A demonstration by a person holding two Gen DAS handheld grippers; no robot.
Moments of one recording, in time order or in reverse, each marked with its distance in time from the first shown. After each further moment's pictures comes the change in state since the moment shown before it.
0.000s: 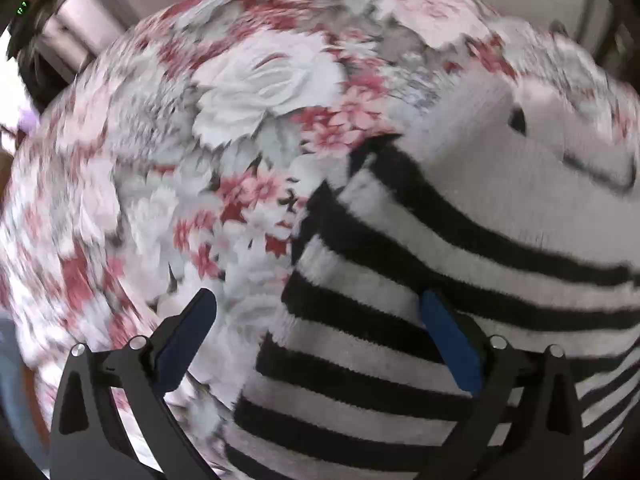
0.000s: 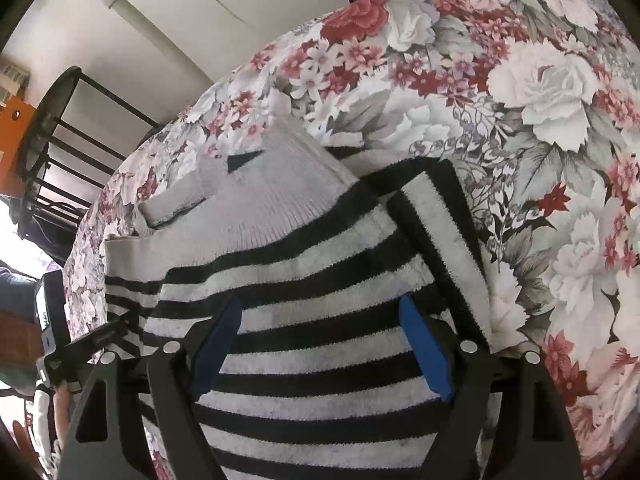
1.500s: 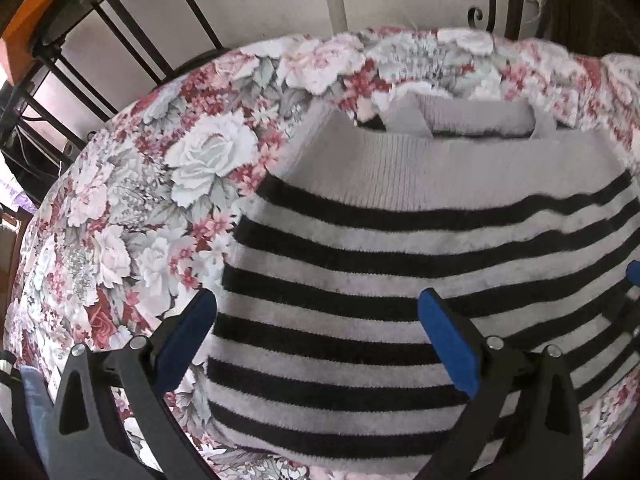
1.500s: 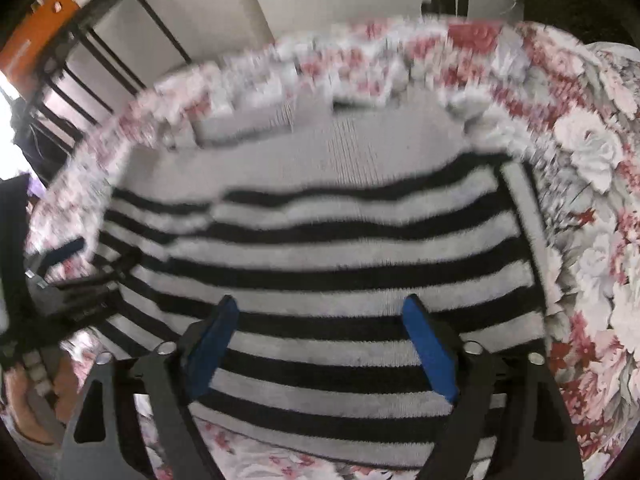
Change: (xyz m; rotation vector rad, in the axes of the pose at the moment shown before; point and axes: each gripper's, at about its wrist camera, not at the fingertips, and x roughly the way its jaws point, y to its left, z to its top) left arm -0.050 -0.060 -0.032 0.291 -0.153 0.026; right arm -0.001 0.059 -0.039 -0.267 0.084 -0.119
